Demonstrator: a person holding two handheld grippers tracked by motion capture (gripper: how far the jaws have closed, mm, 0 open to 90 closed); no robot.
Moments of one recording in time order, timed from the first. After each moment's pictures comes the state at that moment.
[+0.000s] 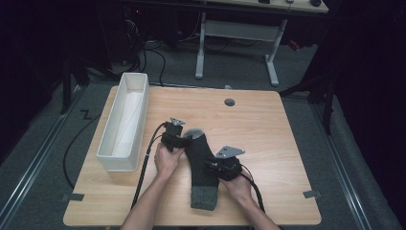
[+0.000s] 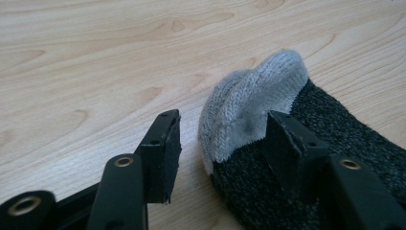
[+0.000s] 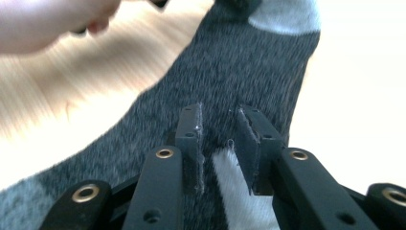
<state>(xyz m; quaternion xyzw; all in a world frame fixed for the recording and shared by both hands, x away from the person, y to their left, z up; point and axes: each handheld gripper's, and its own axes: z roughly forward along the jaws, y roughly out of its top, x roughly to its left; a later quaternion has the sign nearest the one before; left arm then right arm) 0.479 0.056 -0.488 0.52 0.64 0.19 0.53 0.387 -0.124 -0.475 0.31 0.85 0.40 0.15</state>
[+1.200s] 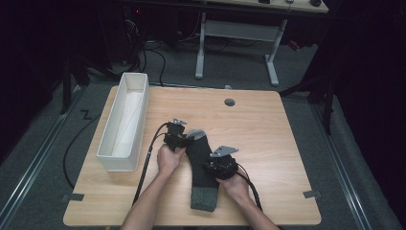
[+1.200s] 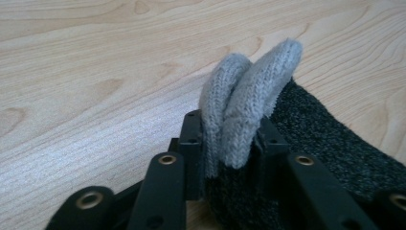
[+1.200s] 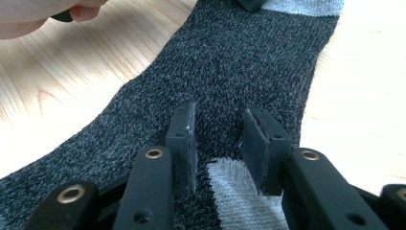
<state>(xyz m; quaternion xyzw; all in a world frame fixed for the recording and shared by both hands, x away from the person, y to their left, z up) 0.486 0.055 -0.493 0.53 0.64 0.12 0.54 0.394 -0.115 -0.490 0.32 0.86 0.36 0.14</state>
